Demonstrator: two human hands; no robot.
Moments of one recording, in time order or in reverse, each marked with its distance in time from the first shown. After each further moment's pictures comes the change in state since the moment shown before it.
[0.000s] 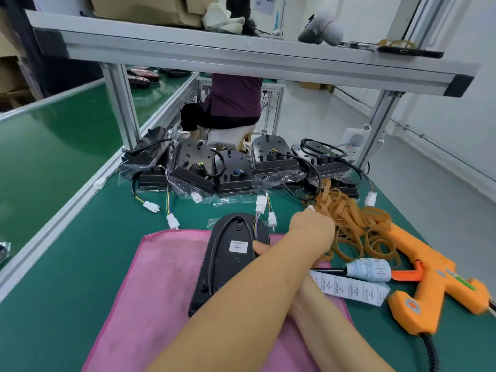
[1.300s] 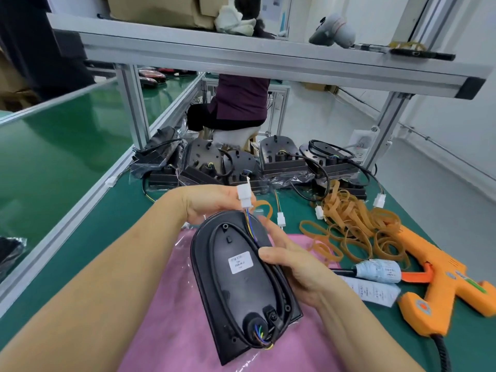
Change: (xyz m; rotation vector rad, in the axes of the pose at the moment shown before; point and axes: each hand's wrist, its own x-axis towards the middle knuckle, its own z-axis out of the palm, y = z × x) left_hand -0.086 -0.192 -0.026 -1.406 -0.343 0.152; right_hand 0.011 -0.012 -0.003 -0.169 -0.661 -0.182
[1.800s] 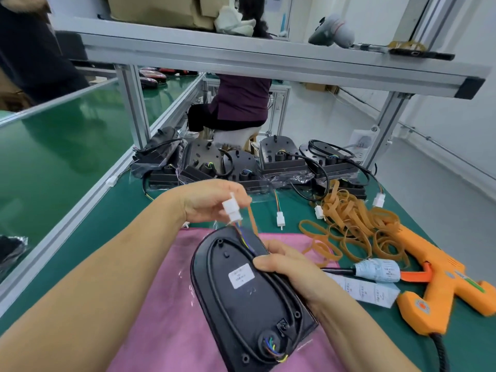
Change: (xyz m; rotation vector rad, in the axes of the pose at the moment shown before) left_hand -0.006 0.008 0.007 -0.039 0.216 -0.007; right_hand -0.008 0.008 0.001 -0.195 0.112 0.070
